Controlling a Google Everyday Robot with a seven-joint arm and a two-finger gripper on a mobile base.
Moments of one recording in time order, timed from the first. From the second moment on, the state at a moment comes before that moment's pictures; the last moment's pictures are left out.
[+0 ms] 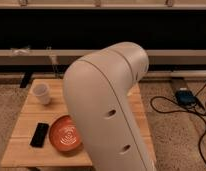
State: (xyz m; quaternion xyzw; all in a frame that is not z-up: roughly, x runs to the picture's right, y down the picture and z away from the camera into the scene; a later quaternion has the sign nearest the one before) arm 0.108 0.000 0.782 0.05 0.44 -0.48 0.76
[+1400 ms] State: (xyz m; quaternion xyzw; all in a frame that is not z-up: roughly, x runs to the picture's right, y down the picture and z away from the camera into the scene) arm 0.107 -0.003 0.775 0.05 0.44 -0.48 0.76
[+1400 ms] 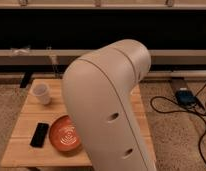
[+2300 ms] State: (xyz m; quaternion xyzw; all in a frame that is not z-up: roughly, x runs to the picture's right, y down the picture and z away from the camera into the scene) arm 0.078 0.003 0.743 0.15 0.37 -0.53 0.75
